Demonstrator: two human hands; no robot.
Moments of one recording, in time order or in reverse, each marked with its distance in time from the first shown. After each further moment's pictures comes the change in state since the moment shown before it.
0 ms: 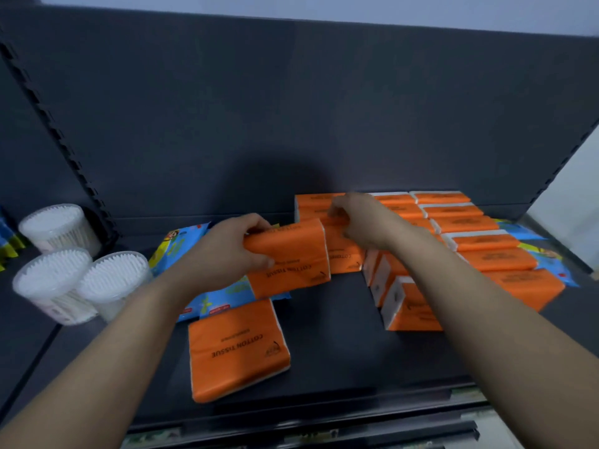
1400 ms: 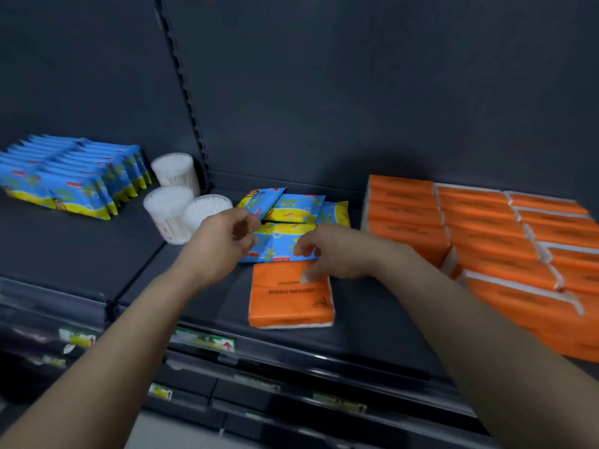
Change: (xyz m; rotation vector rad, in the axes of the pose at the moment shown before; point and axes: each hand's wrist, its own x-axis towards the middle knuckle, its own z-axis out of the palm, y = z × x) left_hand -0.080 -0.066 0.002 -0.016 0.410 -0.198; right_hand -0.036 -0.105 0.038 0.100 -0.440 -0.458
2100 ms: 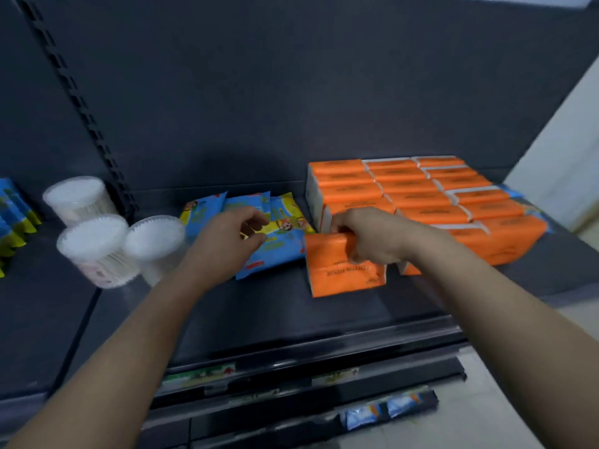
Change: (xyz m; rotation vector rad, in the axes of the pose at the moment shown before) left_hand 0.035 0.010 0.018 -0.085 -0.272 0.303; right_hand -0.063 -0.010 -0.010 -0.051 0.120 0.535
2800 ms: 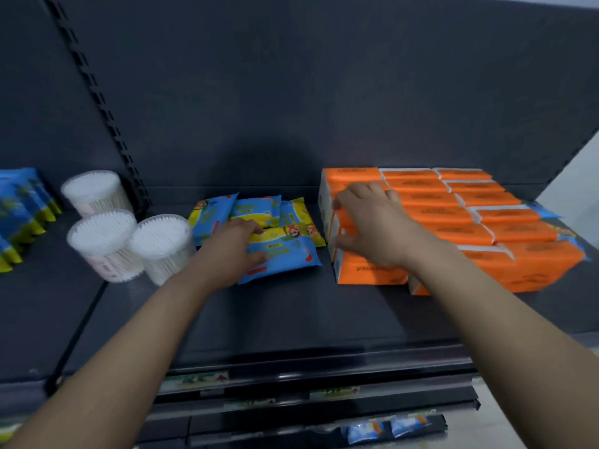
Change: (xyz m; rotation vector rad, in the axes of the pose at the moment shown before) left_hand 0.010 -0.016 0.010 0.344 -0.137 -0.156; right_hand 0.024 0.009 -0.002 -0.160 0.372 -0.090
